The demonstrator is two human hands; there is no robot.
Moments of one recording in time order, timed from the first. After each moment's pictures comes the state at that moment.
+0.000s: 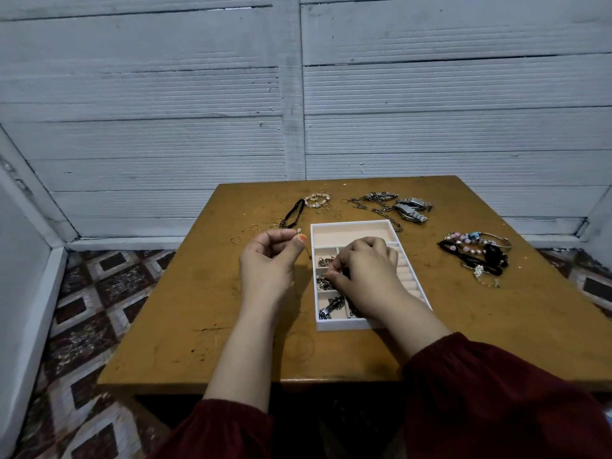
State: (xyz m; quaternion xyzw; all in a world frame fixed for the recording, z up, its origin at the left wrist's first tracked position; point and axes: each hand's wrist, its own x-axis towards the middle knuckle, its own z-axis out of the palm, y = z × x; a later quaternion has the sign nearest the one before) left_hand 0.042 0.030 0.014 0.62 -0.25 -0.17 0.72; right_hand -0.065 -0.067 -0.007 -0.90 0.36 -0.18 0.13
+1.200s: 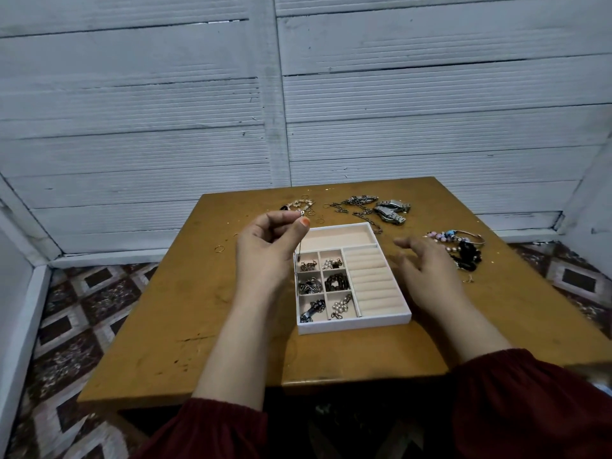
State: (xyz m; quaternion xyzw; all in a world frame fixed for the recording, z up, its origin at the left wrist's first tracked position) left_hand 0.008 0.026 0.058 0.59 -0.31 -0.18 0.73; right_hand -0.153 -0.115 -0.011 -0.80 0.47 -0.32 0.20
